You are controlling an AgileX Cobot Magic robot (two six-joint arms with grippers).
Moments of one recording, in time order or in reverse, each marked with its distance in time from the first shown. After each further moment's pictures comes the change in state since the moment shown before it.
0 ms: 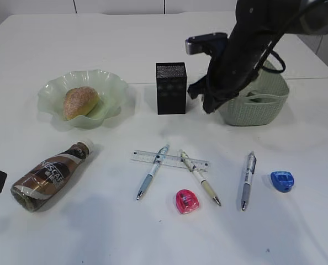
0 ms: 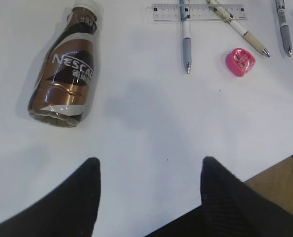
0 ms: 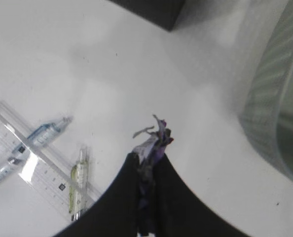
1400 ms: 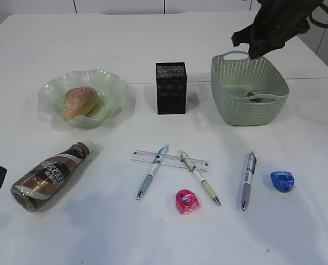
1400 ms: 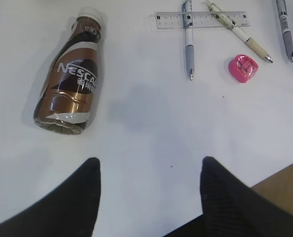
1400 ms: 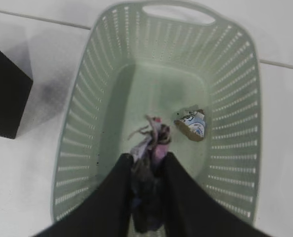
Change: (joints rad) left arm 0.000 0.000 0.000 0.016 -0.019 0.000; right arm -0.170 -0.013 -0.178 -0.221 -0.108 0.180
